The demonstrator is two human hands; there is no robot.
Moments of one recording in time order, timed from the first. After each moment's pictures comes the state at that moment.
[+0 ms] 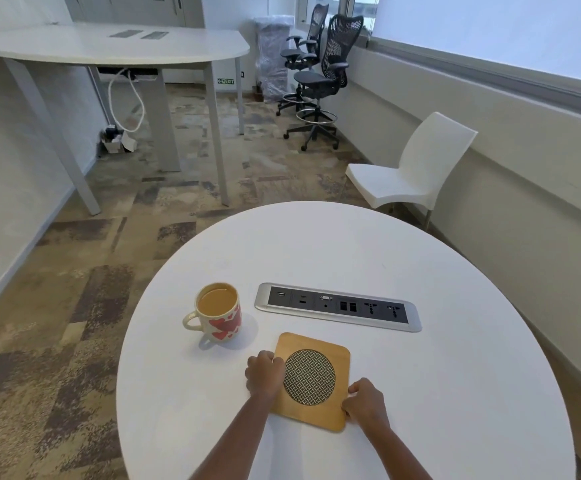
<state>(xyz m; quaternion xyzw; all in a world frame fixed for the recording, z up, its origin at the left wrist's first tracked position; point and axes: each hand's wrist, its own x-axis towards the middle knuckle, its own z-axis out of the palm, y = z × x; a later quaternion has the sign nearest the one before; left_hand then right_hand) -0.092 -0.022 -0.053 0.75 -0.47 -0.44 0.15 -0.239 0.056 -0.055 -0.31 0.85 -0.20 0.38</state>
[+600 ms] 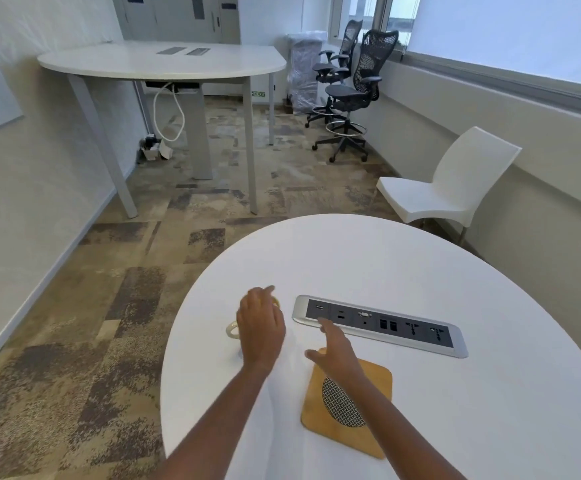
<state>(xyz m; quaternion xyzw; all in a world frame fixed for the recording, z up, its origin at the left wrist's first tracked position) -0.022 -0.073 0.018 0.64 -0.68 -0.07 0.35 -0.153 -0.035 0.002 -0.58 0.70 -0.23 0.34</state>
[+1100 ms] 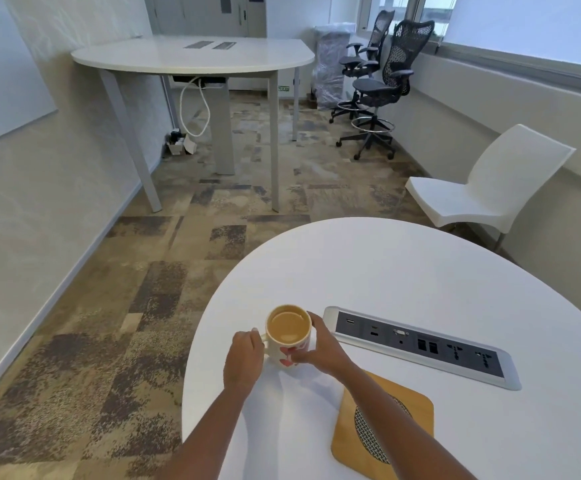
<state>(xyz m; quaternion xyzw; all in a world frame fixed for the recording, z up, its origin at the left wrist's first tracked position) 0.048 -0.103 -0.032 0.75 -0.49 -0.33 0.30 -0.107 -0.106 -0.016 -0.58 0.59 -0.28 0.49</state>
